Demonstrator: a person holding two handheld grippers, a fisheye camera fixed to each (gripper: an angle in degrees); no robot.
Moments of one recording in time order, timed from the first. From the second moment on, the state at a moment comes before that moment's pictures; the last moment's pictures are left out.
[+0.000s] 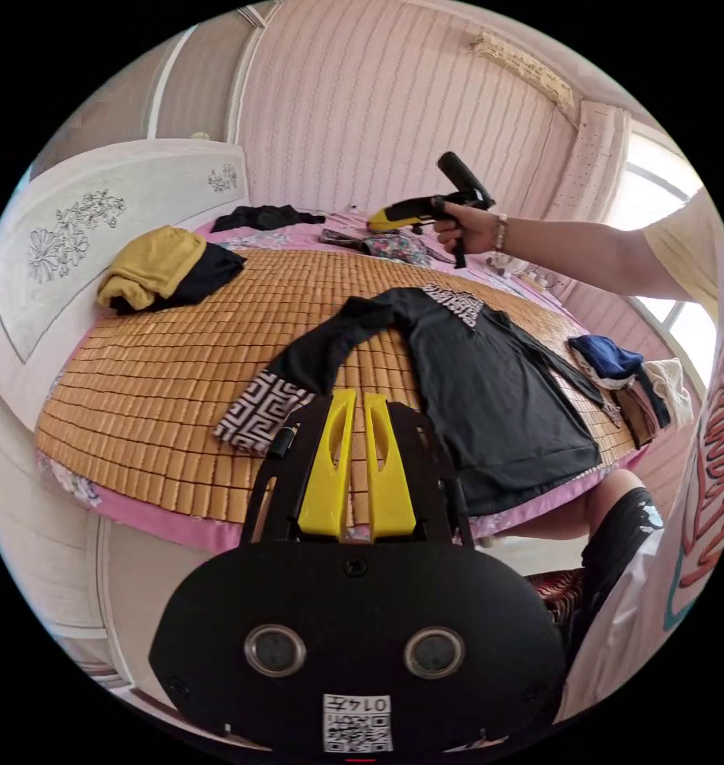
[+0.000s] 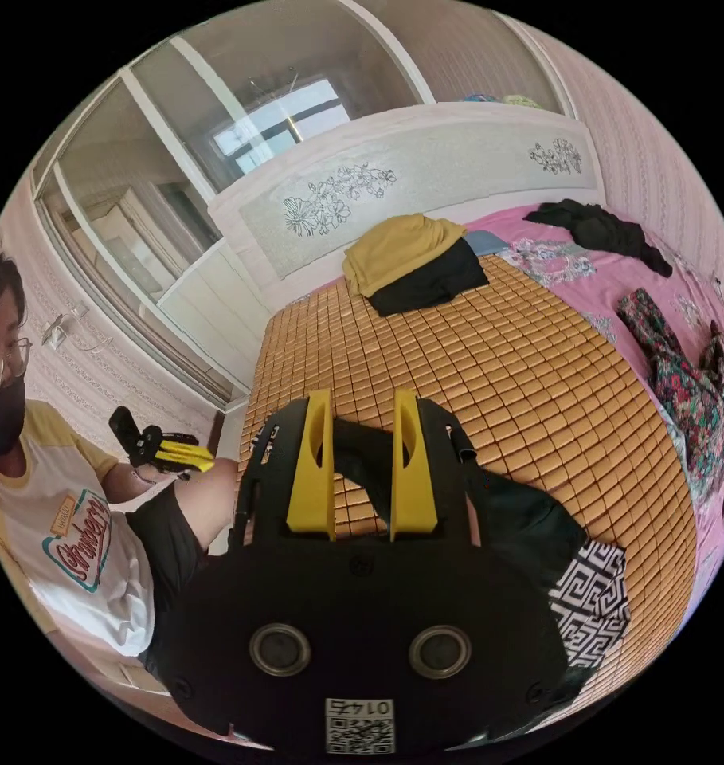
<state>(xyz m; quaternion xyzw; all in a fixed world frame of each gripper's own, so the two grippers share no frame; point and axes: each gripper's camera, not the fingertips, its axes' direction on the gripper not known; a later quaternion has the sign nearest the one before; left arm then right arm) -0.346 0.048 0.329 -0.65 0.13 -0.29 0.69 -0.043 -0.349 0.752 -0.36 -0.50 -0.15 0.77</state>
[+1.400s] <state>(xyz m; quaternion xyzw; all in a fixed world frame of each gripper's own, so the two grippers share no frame) -0.477 0.190 0.344 -0.64 -0.14 -0.48 0.58 -0.208 -0.227 0.707 -0.41 -0.42 -0.32 0.74</state>
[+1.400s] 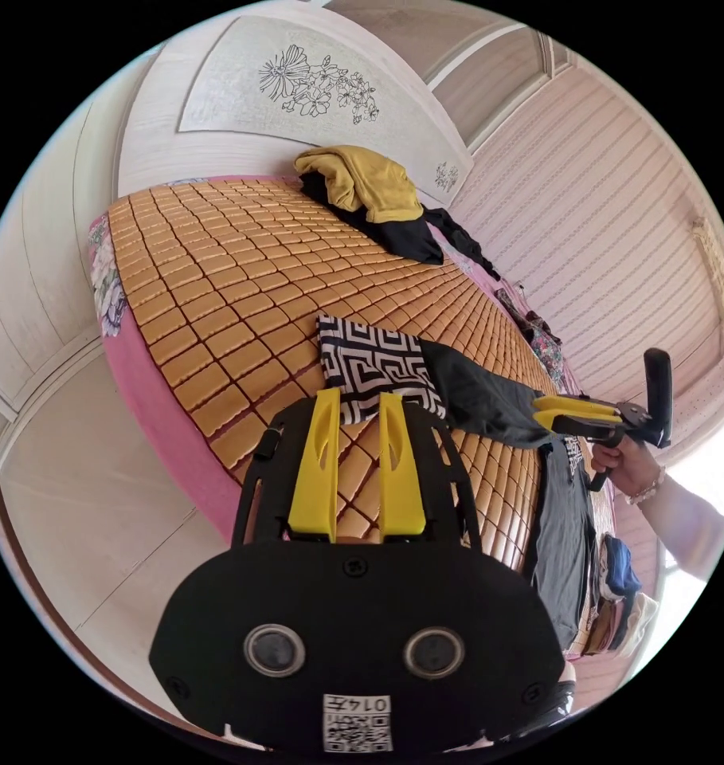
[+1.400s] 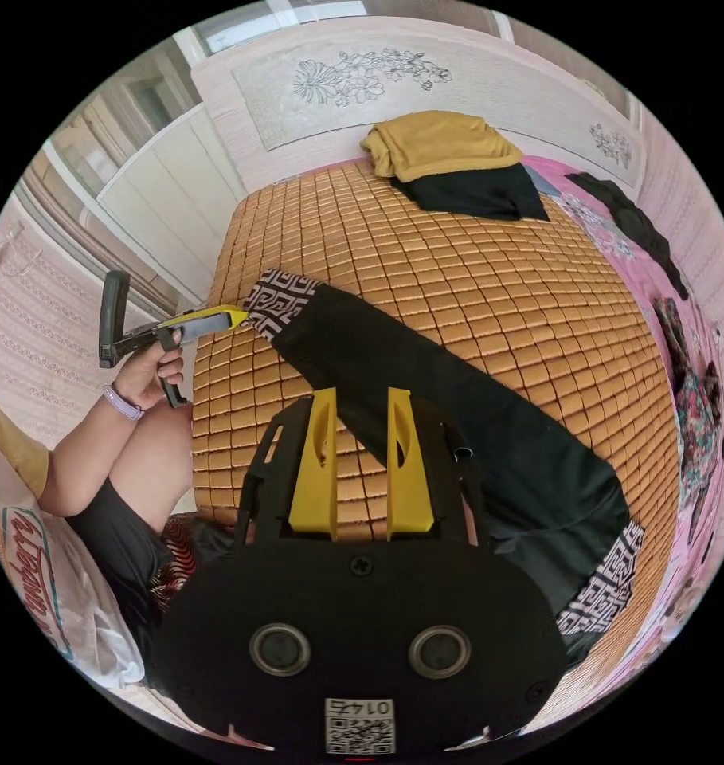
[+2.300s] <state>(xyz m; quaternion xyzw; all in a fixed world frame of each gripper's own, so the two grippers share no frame) -0.479 0.195 0.343 -0.67 -0.14 -0.45 0.57 -0.339 -0.143 0.677 -0.39 -0.39 -0.36 0.75</state>
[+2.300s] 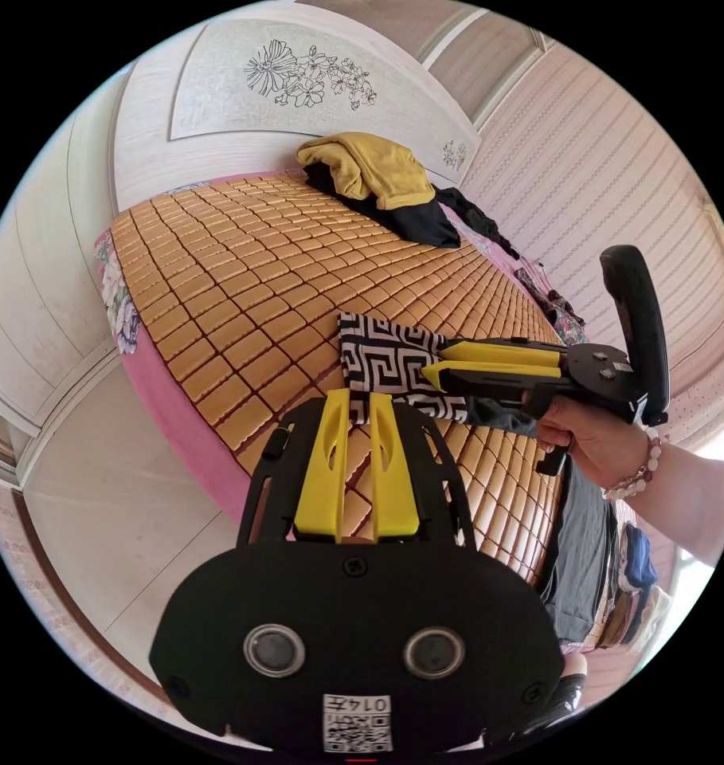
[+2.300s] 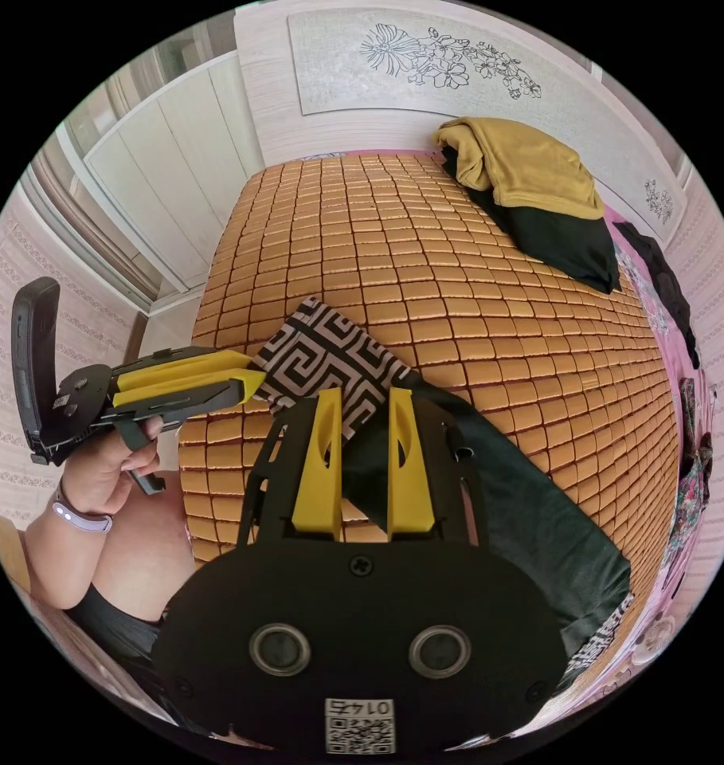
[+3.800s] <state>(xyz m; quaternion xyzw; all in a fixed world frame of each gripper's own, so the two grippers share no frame) -0.114 0.134 0.598 -0.65 0.31 -0.21 0.66 0.116 -0.050 0.506 -0.41 -0.02 0.00 0.91</state>
